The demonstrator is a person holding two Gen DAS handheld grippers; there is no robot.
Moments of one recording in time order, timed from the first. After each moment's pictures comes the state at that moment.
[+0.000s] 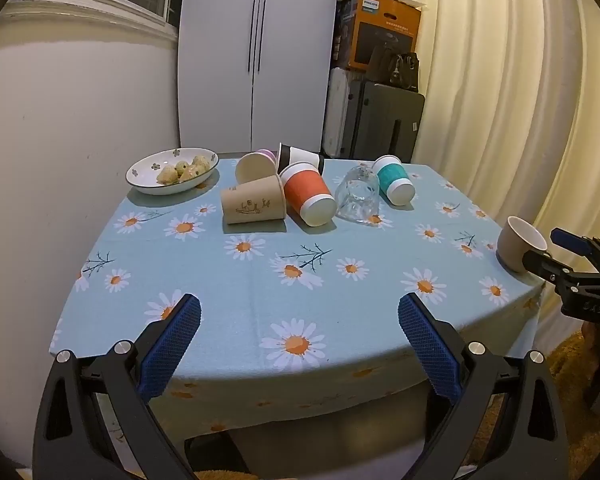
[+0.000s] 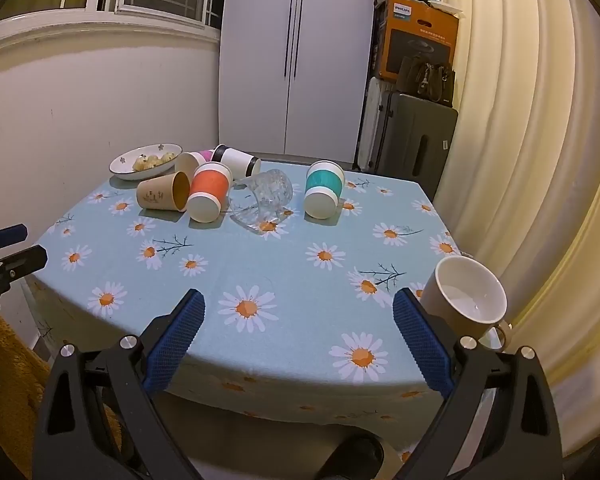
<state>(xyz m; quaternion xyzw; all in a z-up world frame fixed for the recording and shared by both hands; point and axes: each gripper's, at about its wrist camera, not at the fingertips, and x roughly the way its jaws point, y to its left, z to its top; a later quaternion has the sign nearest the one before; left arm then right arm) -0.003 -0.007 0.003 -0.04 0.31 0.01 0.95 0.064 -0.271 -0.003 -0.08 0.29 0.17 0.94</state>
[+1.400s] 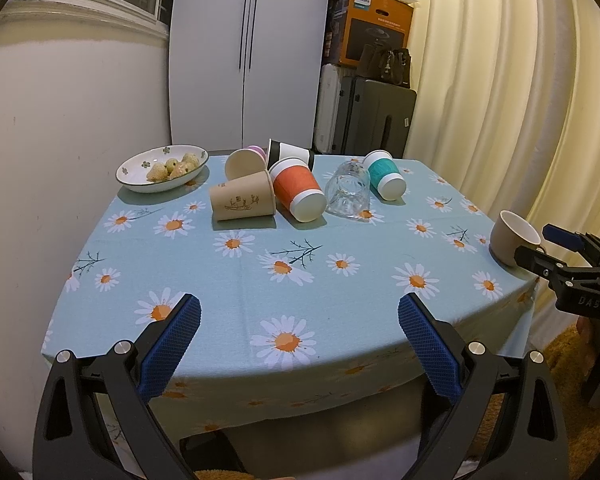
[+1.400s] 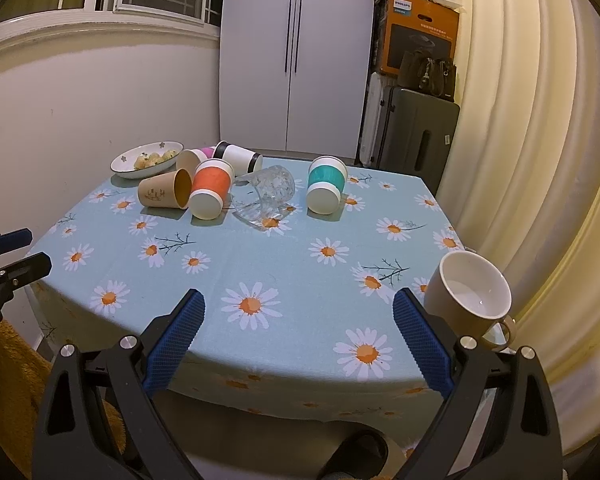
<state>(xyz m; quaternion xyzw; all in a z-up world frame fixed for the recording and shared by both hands) -0.005 -0.014 -0.001 -0.04 0.31 -0.01 0.95 0.066 -0.267 -0.004 -0.08 0.30 0.17 0.94</state>
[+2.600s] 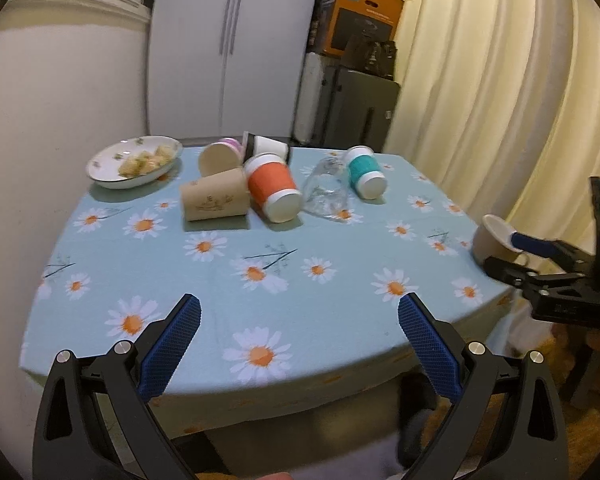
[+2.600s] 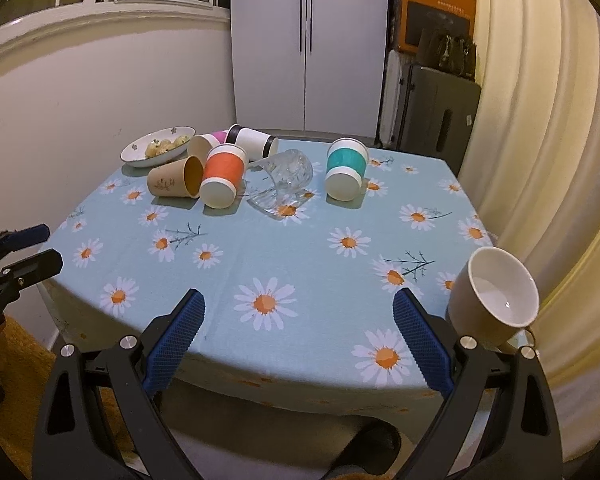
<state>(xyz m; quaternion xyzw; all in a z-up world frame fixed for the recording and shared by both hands) 0.027 -0.012 0.011 -0.07 0.34 -0.07 0.94 0.102 -0.261 -0.005 -0.06 0.35 0.21 0.91</state>
